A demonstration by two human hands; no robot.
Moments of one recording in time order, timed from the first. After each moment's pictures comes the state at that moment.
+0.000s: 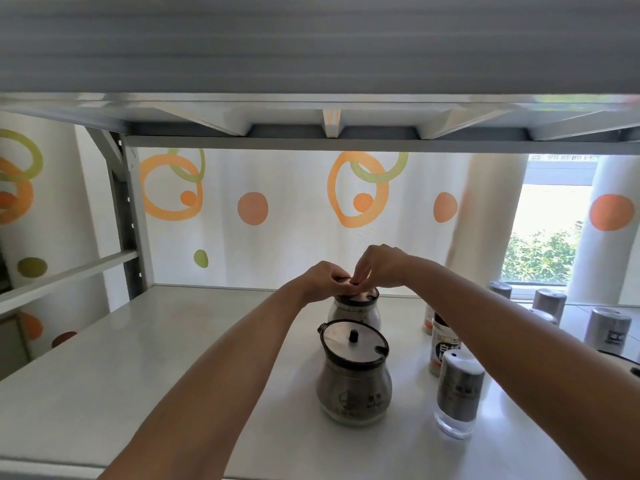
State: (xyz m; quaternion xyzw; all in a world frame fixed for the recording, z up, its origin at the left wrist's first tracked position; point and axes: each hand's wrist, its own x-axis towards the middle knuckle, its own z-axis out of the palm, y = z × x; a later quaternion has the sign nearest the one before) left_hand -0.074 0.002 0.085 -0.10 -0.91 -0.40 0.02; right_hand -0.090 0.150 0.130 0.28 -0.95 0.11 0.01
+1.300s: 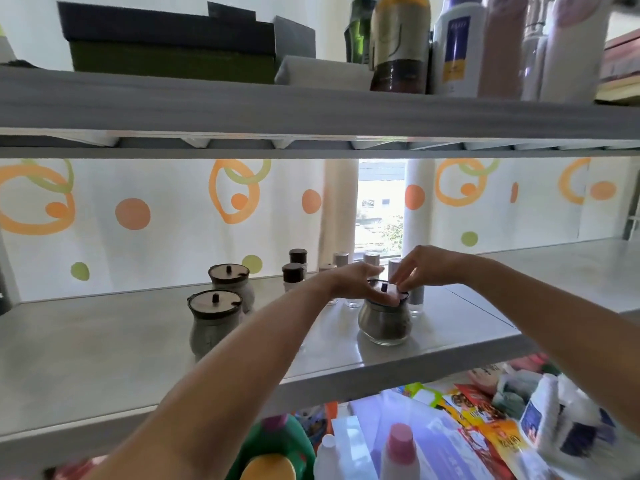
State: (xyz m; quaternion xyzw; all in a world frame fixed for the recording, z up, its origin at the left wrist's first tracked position) left_hand 0.023 0.262 0.101 -0.28 -0.93 -0.24 -0.07; right_hand 0.036 0.441 0.124 0.17 -0.97 0.19 0.01
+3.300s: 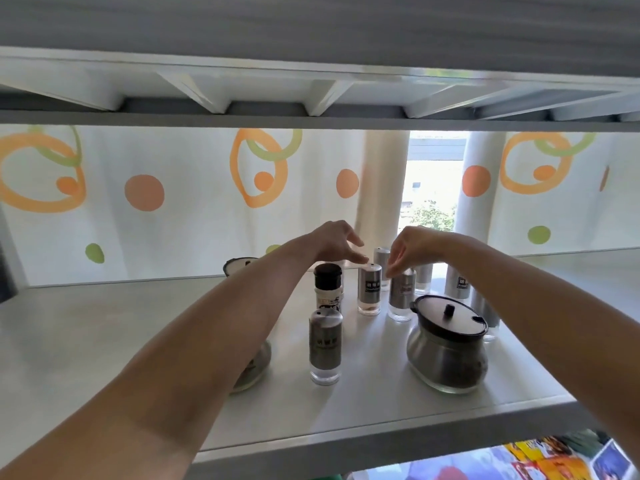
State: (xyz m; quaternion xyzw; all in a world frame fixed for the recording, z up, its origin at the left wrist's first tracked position) left_hand -0.090 0.180 0.121 -0.18 -0.95 -0.23 0.04; right_hand -0.089 0.362 0.123 0.14 -0.98 0.15 0.00
